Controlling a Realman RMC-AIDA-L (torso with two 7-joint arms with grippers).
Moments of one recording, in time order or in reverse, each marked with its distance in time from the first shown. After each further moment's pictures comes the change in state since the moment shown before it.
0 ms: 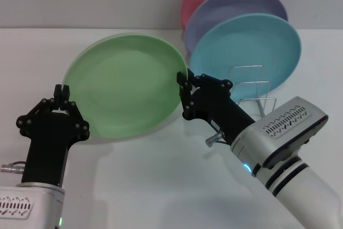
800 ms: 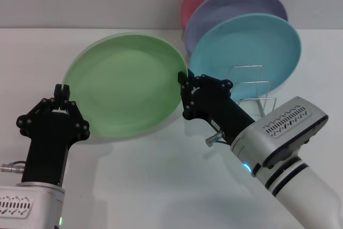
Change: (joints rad) left arm -0.003 0.000 0.000 -0.003 -0.001 0.000 -0.006; right arm 0.000 0.002 0.000 0.000 0.006 0.000 0.000
